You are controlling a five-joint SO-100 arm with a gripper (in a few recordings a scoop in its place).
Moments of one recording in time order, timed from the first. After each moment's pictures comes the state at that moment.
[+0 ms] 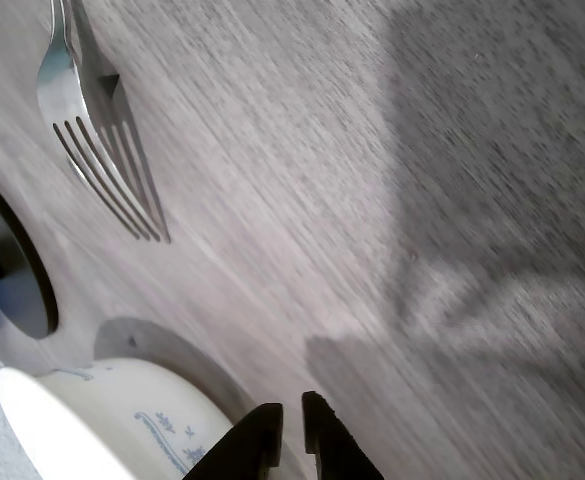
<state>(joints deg) -5.0 188.0 173.9 69.6 4.3</state>
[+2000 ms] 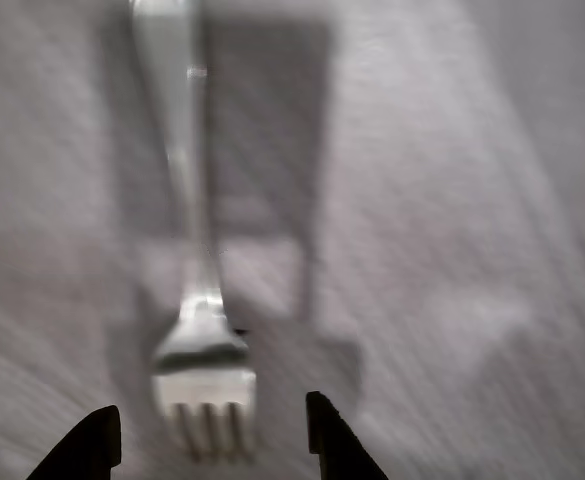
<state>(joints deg) 12.9 81.5 99.5 68.3 -26.1</state>
